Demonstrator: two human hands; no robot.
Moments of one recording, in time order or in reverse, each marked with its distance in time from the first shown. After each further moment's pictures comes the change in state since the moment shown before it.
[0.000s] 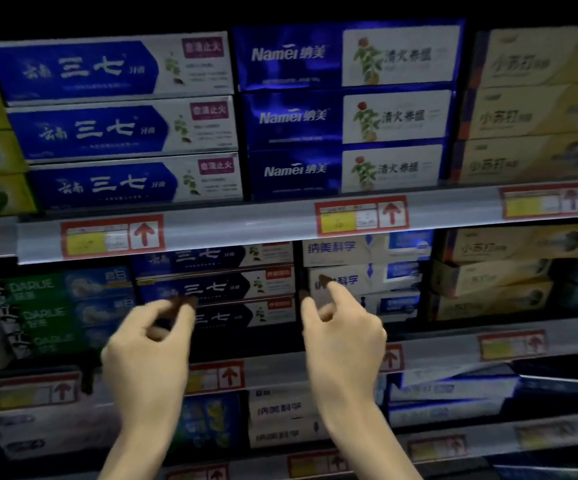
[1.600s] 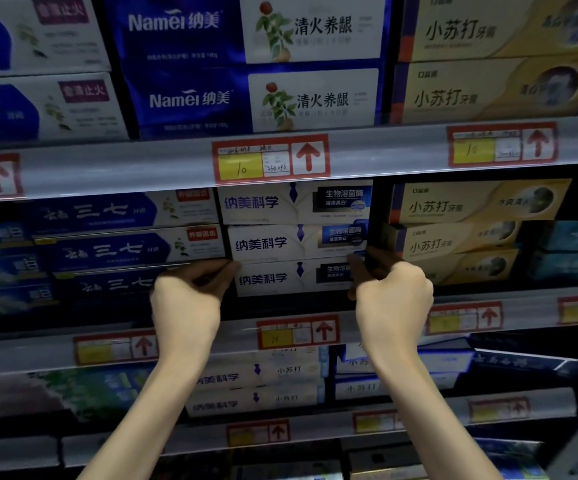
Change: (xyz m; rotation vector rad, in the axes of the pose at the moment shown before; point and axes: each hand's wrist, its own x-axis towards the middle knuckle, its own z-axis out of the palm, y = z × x) left_hand -0.059 0.027 0.124 -0.217 -0.272 -0.113; right_hand 0.087 0.146 -0.051 -0.065 0.037 0.234
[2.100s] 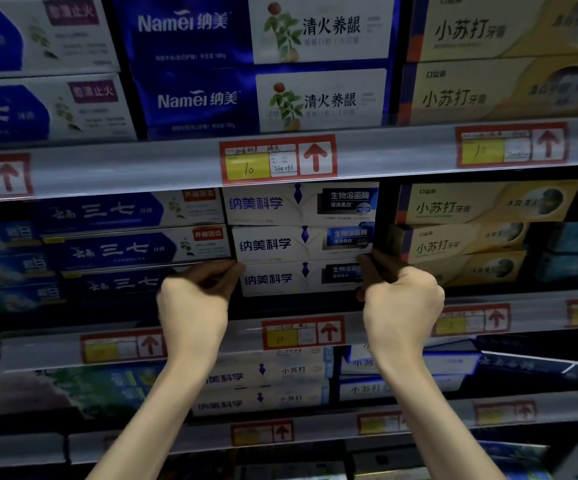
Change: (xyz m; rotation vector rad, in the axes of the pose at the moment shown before) left_hand -0.005 0.001 0.001 0.002 0.027 -0.012; right_hand -0.001 0.014 0.008 0.115 0.047 0.025
